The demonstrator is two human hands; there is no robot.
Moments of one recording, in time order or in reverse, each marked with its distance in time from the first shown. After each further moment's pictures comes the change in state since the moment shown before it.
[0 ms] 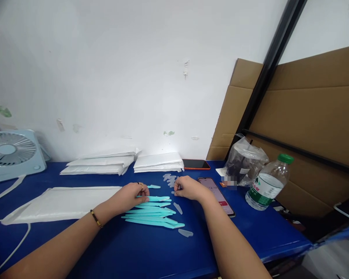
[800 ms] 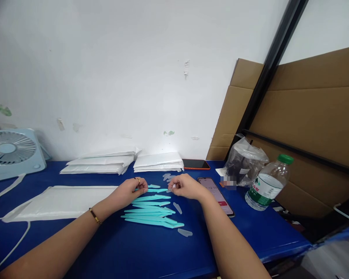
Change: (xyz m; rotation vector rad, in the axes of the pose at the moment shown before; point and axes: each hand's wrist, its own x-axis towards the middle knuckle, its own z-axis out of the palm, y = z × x) left_hand 0.003 -0.008 -0.002 -0.101 0.133 -0.030; right_hand 0.000 -0.003 0.003 0.263 0.037 -0.128
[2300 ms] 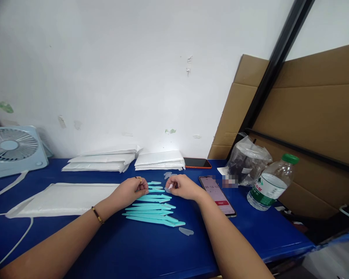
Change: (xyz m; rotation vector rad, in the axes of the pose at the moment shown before) left_hand 0.000 0.000 0.007 0.084 -0.015 -0.059; right_hand 0.010 0.001 0.015 -0.007 0.010 -0.023
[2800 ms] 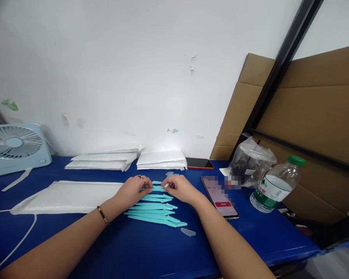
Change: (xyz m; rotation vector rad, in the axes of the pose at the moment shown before) left_hand 0.000 0.011 0.000 0.124 0.048 0.051; right_hand 0.007 -0.012 0.014 -0.056 0.097 -0.078
